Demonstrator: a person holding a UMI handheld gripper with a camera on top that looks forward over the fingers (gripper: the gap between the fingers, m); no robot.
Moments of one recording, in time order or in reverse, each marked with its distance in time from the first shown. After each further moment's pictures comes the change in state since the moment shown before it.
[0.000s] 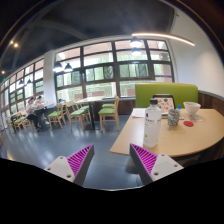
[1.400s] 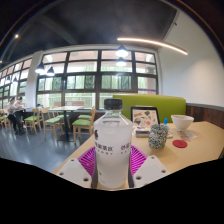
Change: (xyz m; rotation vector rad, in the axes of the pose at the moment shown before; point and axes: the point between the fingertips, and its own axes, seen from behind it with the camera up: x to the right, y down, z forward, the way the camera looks) arm 0.173 -0.043 0.175 0.147 0.219 -0.071
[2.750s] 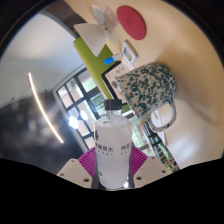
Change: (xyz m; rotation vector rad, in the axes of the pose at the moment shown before) arm 0.119 -0.115 0.142 0.076 -0.386 2.052
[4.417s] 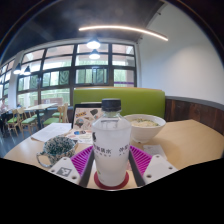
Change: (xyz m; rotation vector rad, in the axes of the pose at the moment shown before) arm -0.025 -0.255 -0.061 0.078 0.561 -2.014
